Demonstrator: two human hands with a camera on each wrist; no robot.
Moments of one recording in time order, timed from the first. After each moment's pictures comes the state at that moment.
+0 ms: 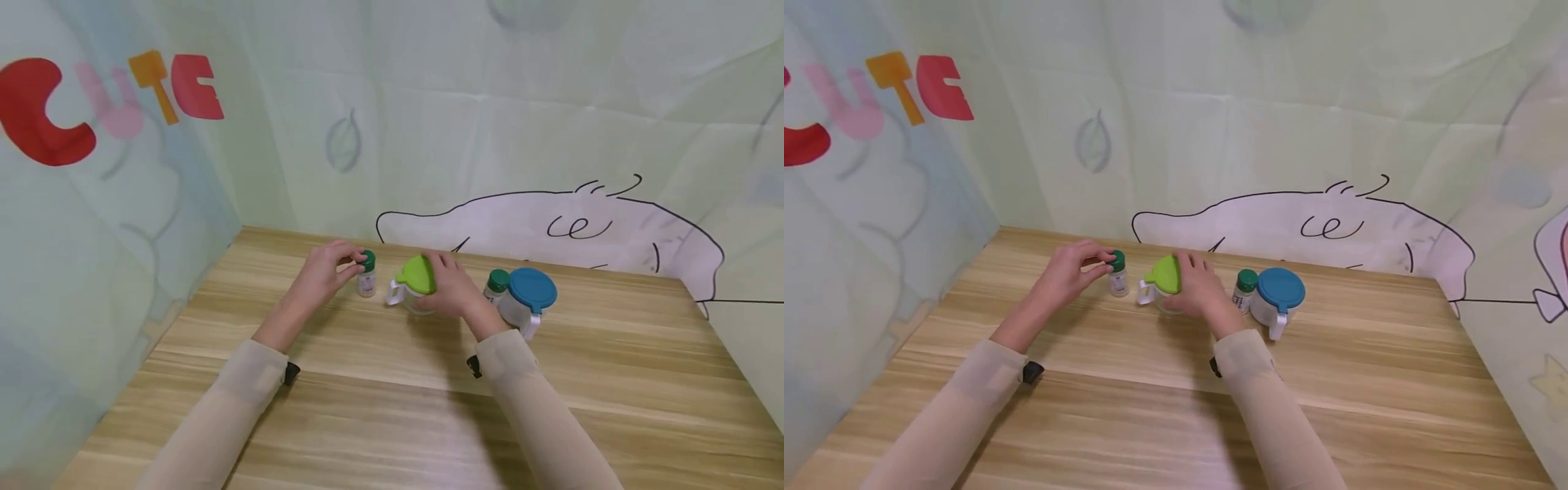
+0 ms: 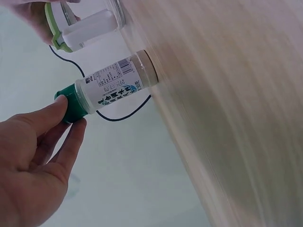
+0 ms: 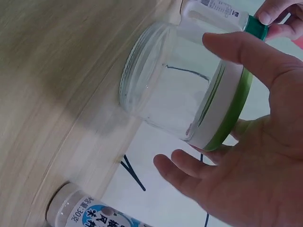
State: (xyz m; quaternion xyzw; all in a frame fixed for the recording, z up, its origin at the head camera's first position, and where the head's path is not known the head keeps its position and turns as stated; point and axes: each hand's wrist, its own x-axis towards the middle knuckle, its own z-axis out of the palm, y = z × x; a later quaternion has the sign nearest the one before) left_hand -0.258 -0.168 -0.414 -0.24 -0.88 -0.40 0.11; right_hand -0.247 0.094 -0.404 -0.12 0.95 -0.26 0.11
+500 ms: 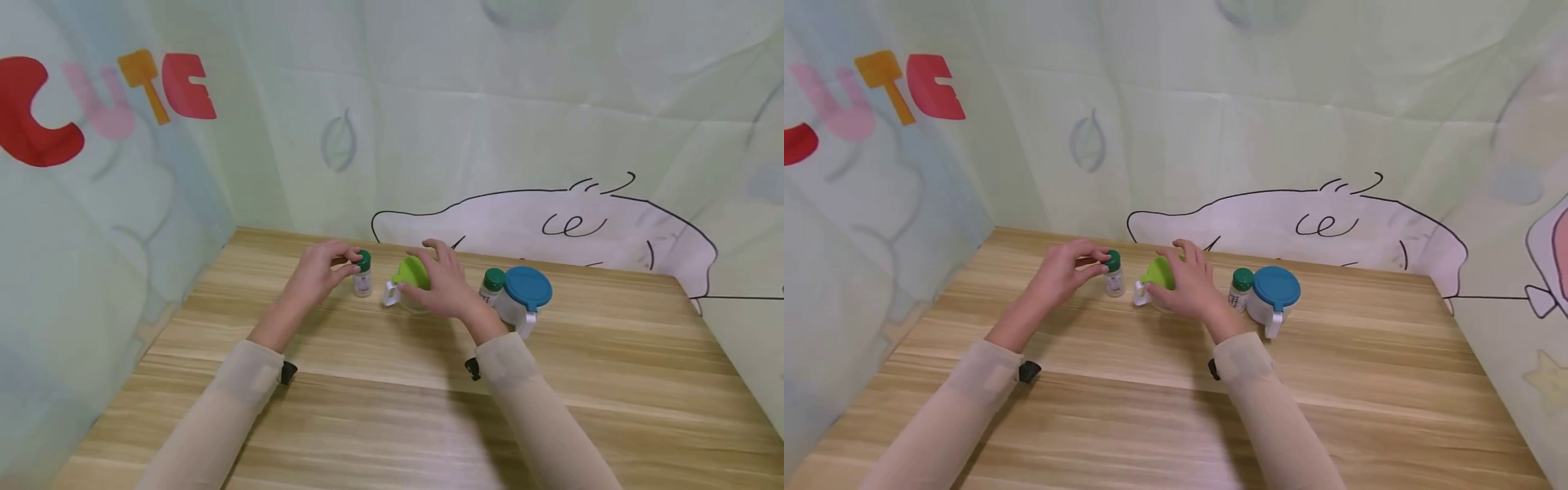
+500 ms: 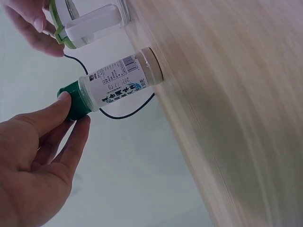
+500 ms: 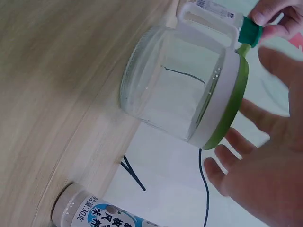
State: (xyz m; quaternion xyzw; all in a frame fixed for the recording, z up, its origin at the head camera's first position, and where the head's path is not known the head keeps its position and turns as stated) left_hand -0.259 -0.166 -0.411 -0.21 -0.88 -0.42 0.08; right_hand -0.244 0.096 -0.407 -0.19 0.94 -0.29 0.02
